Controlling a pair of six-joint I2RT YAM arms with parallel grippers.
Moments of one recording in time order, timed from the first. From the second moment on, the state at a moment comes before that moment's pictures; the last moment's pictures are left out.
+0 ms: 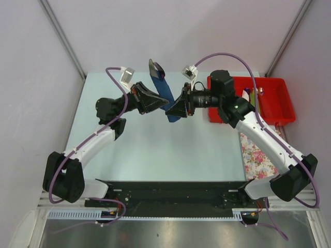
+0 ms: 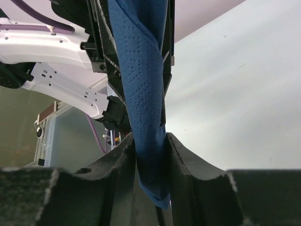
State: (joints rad) left arm -0.38 1.34 0.91 1.10 0.95 -1.12; right arm 0.61 1.38 1.43 -0.26 -0.82 0.33
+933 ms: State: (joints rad) left arm -0.37 1.37 0.91 1.11 0.95 -1.12; right arm 0.58 1.39 1.39 -0.28 -0.87 0.38
